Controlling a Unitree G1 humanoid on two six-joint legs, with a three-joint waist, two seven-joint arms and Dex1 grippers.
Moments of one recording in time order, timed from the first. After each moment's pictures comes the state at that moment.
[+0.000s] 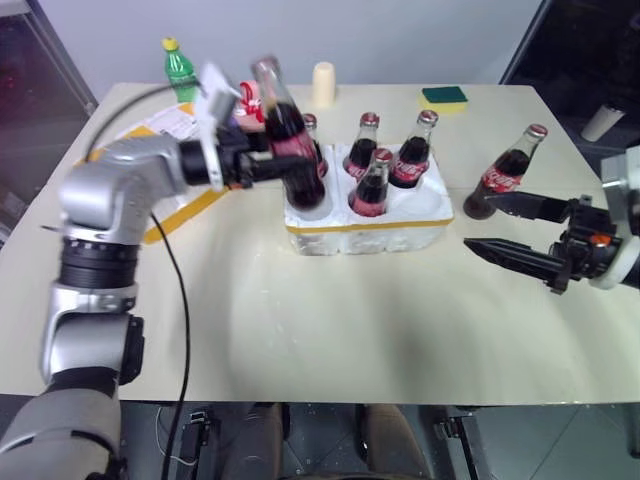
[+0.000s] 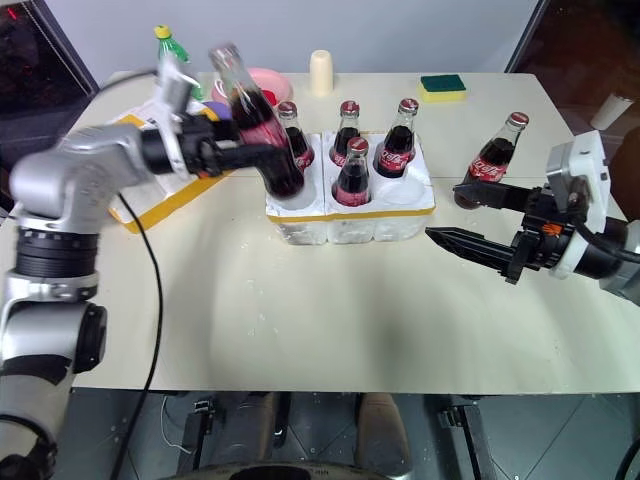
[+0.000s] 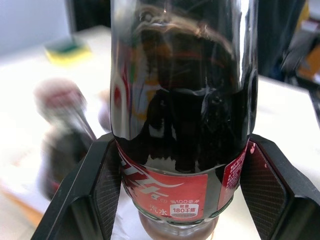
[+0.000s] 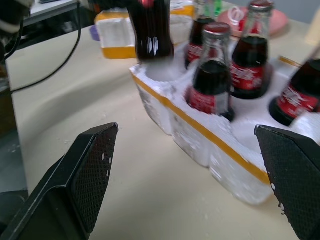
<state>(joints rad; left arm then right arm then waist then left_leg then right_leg) -0.96 0.57 -0.08 0.20 -0.53 0.70 -1.01 -0.13 -1.03 -0.59 -0.47 1.01 0.87 0.87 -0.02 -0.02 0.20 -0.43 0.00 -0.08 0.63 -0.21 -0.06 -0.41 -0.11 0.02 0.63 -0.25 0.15</state>
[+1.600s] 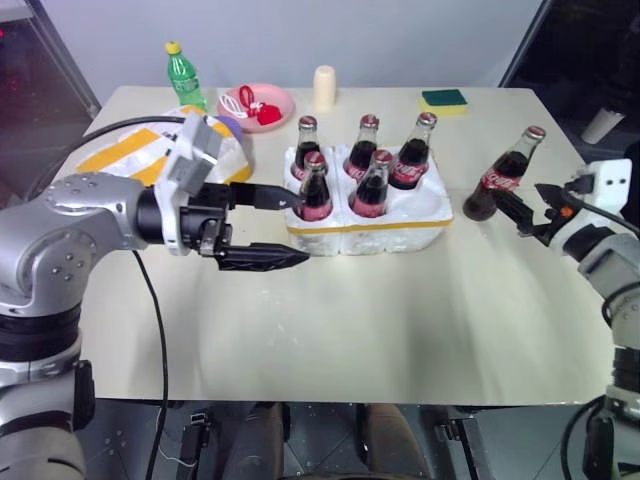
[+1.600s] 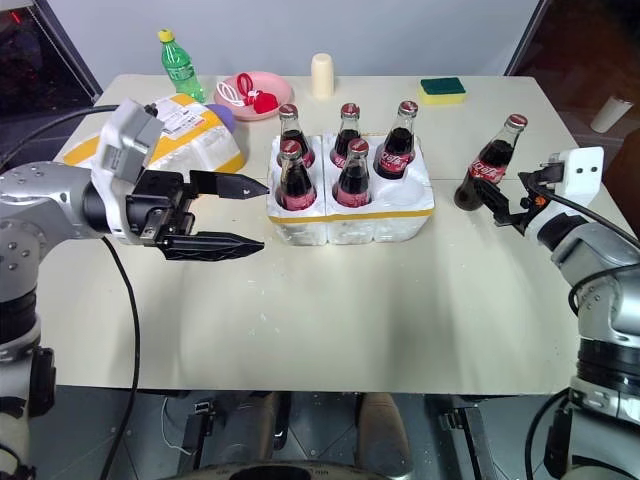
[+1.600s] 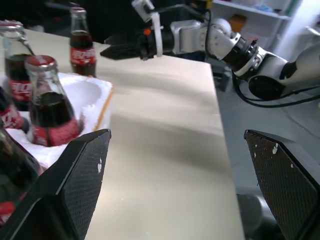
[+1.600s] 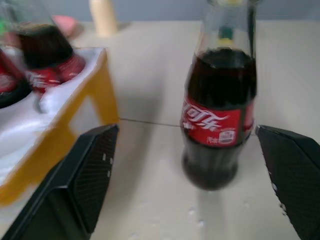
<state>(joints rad) -0.69 0.78 0.12 -0.40 -0.90 0.99 -1.08 -0.44 -0.72 -0.37 0.14 0.52 0.58 0.47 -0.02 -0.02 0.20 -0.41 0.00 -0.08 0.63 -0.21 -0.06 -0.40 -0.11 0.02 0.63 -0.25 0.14</state>
